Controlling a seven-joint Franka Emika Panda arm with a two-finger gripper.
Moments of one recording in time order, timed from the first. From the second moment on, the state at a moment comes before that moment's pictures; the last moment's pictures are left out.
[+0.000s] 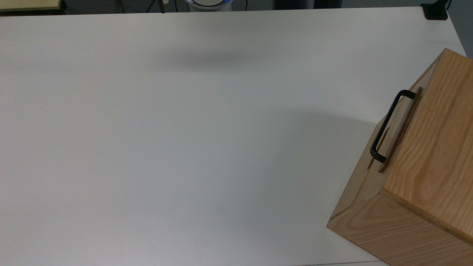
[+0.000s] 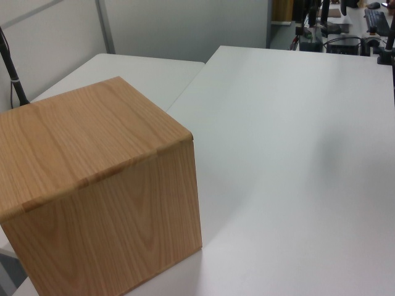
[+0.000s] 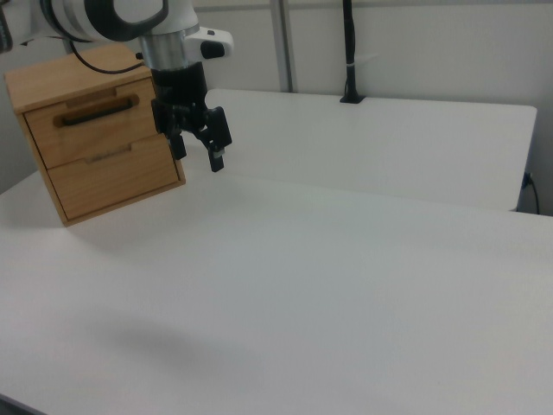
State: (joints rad) arm -0.01 0.02 -0.12 -1.53 -0.03 1.54 0.04
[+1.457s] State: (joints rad) arm 0.01 0.06 -0.08 -1.53 0.25 1.47 0.15
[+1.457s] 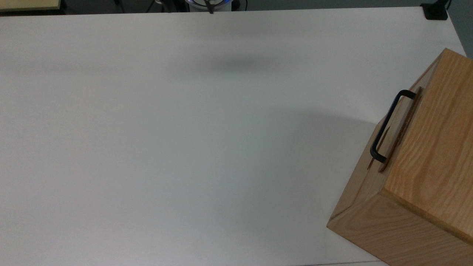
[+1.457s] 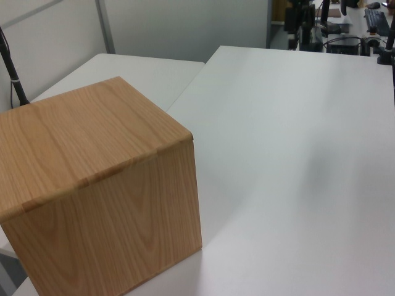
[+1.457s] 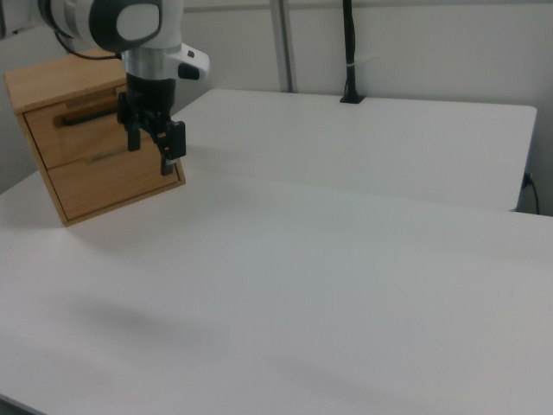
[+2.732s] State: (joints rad) arm 0.40 0.42 -0.05 -1.37 0.53 2.22 0.62
